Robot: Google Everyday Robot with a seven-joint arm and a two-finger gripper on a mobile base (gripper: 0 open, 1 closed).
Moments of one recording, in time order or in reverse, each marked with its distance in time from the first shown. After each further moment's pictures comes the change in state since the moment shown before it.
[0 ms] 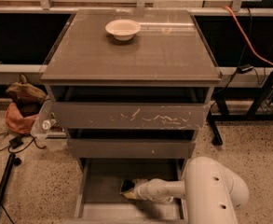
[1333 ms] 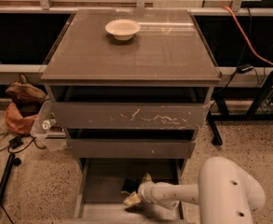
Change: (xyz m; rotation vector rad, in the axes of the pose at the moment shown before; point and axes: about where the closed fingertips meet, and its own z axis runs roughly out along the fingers) arm -0.004 -0.001 -0.035 0.047 -0.026 0.019
